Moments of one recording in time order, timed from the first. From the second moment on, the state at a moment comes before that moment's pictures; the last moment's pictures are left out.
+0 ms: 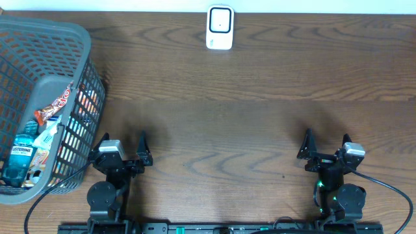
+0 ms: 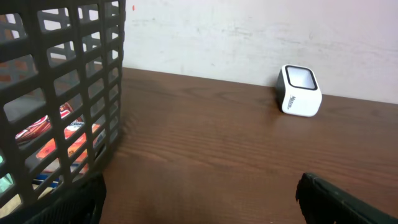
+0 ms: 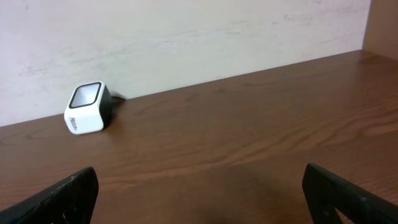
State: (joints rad) left arm -0.02 0.01 0.03 -0.13 0.00 -0.15; right arm 0.01 0.01 0.01 -0.06 0.09 0.22
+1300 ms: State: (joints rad) left arm -0.02 0.01 0.03 -0.13 0.12 -0.15; right arm 0.01 0.01 0.01 -0.06 0.09 0.22
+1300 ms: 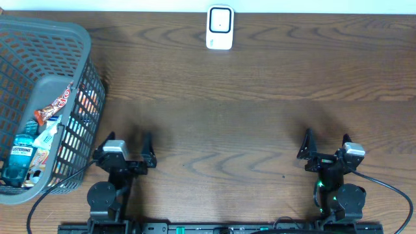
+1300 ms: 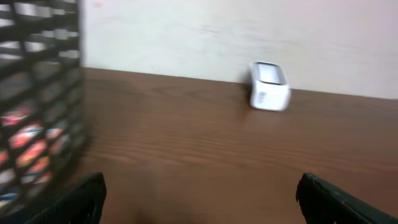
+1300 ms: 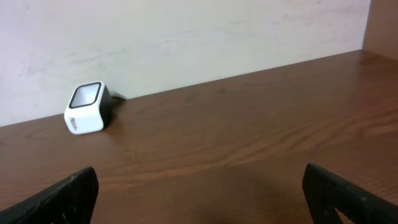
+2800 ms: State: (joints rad) left arm 0.07 1.01 1.57 -1.02 0.01 -0.30; right arm 0.01 0.01 0.01 -0.06 0.09 0.21
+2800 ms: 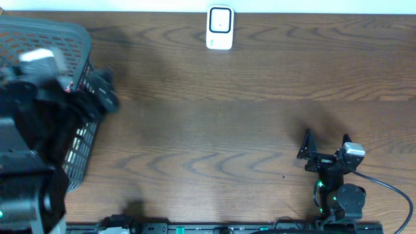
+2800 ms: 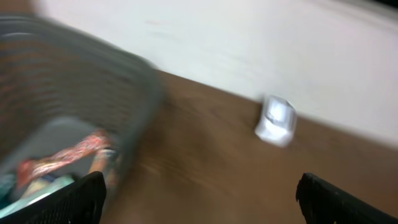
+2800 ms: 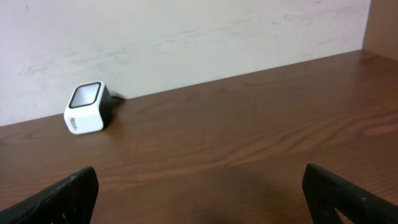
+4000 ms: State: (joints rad) left arm 0.72 1.70 1.45 -1.17 0.04 -0.56; right arm 0.01 0.01 0.01 -0.06 0.09 0.21
